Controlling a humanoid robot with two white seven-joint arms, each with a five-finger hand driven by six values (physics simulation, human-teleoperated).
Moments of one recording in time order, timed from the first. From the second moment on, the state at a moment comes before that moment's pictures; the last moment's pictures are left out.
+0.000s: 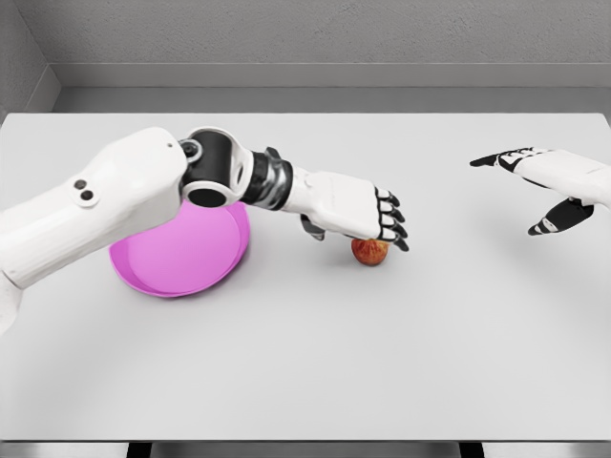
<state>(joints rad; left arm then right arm) -1.16 0.33 -1.30 -1.31 -0.54 -0.61 -0.40 -0.38 -1.03 0.40 -1.71 0.16 -0.12 0.53</state>
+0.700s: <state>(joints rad) -1.18 0.24 -1.34 -1.22 -0.62 -0.61 -0.43 -0.38 -1.03 0.40 -1.71 0.16 -0.12 0.53</state>
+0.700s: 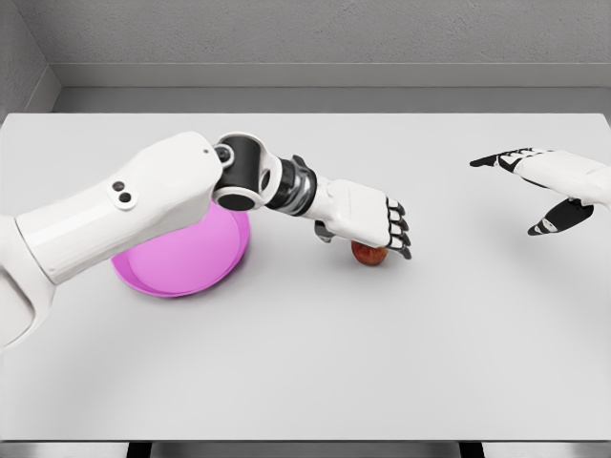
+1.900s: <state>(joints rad) -1.17 0.22 -1.37 -1.16 -0.61 -0.61 -0.42 -0.38 -1.03 0.40 -1.71 0.16 -0.12 0.53</state>
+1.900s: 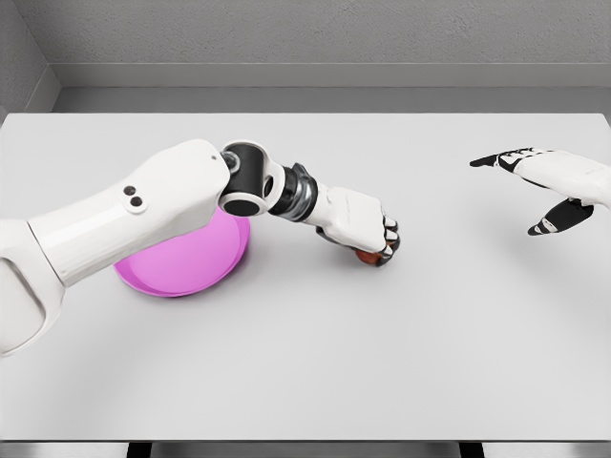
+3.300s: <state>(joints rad) -1.15 0.82 -1.27 -1.44 -0.51 -0.61 -0.42 -0.38 -1.03 0.41 -1.70 0.16 -0.12 0.53</state>
